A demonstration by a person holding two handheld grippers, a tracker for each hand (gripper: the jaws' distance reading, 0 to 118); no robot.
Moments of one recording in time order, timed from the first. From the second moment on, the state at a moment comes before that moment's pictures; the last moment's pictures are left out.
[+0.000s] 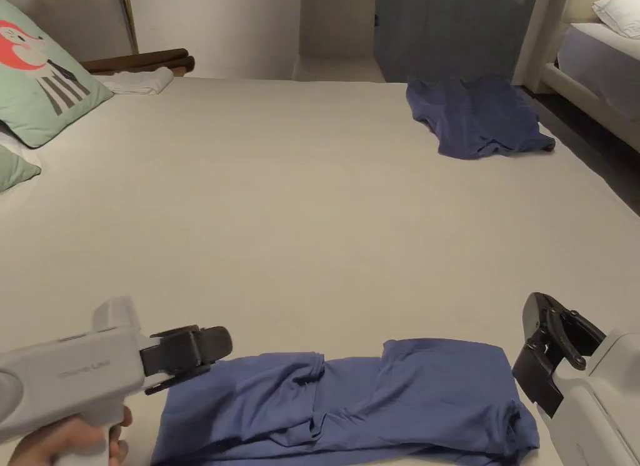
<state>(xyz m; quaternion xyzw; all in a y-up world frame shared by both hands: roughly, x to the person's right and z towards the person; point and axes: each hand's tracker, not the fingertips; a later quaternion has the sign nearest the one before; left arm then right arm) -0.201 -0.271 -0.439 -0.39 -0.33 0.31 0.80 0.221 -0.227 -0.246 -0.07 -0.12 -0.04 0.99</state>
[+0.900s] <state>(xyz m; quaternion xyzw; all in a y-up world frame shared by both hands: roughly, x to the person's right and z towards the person) -0.222 -0.363 -0.461 -0.50 -0.29 0.48 0.66 0.186 -0.219 -0.263 -0.09 -0.09 -0.01 0.99</state>
